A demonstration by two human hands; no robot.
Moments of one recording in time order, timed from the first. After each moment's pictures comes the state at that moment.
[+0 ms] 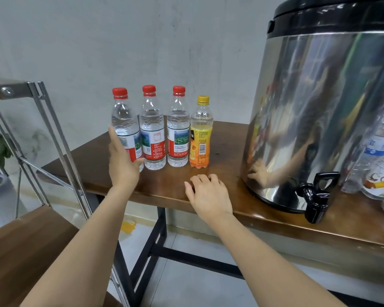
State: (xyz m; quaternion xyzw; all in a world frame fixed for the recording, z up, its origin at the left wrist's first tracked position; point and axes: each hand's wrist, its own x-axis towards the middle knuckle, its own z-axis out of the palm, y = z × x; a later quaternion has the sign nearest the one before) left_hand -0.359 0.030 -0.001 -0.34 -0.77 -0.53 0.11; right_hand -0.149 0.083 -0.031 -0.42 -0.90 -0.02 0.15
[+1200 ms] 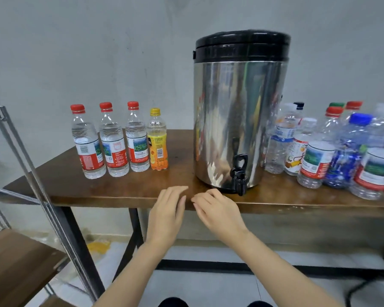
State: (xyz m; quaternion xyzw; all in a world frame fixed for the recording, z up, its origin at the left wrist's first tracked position) left_hand -0.155 -0.011 -0.057 -0.64 -0.59 -0.48 0.14; right_hand 0.001 0.056 -0.054 -0.25 -0.86 -0.18 0.40
